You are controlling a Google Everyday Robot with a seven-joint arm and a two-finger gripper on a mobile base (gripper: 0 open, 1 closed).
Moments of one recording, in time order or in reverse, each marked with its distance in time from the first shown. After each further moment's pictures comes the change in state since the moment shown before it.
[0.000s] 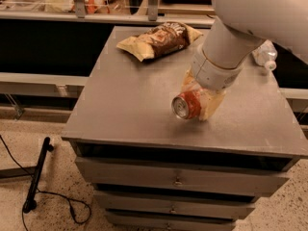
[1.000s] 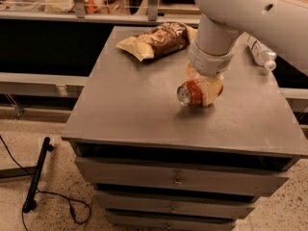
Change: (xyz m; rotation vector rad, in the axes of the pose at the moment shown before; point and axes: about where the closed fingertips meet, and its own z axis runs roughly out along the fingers) arm 0.046 -0.034 0.019 -0.078 0.116 0.014
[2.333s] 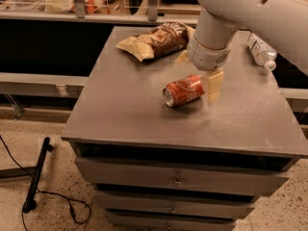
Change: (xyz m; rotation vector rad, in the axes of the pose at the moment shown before) arm 0.003 -0.020 0.004 0.004 -0.044 -0.006
